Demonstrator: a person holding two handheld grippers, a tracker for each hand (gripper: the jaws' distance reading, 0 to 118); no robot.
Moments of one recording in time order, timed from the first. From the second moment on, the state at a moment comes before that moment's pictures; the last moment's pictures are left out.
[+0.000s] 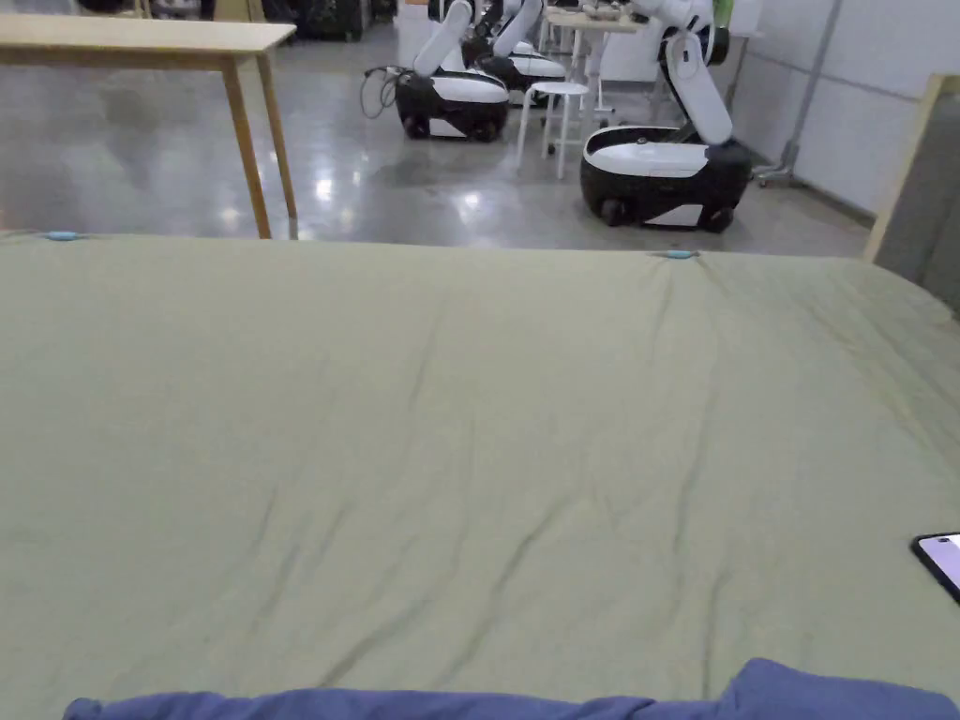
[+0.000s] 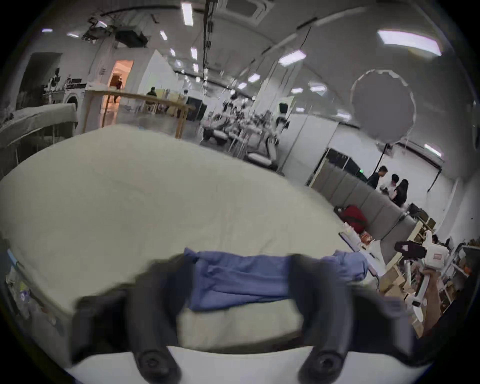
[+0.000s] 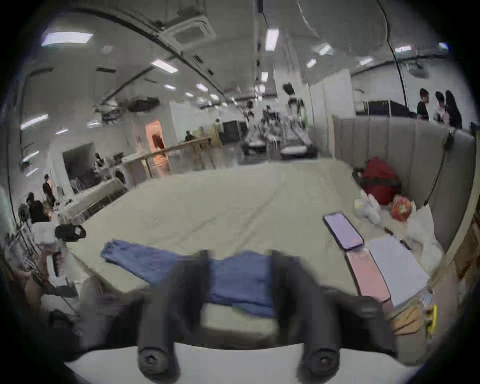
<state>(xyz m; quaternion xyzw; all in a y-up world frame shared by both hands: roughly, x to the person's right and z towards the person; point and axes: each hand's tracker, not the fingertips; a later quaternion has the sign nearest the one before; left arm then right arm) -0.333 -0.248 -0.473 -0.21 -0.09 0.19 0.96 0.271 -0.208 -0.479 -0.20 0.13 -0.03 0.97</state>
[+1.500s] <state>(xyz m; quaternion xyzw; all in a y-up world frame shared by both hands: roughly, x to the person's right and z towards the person) -0.373 -0.405 -0.613 -0.38 -0.24 0.35 0.83 0.243 -0.202 -0.483 -0.20 0.17 -0.04 0.97</state>
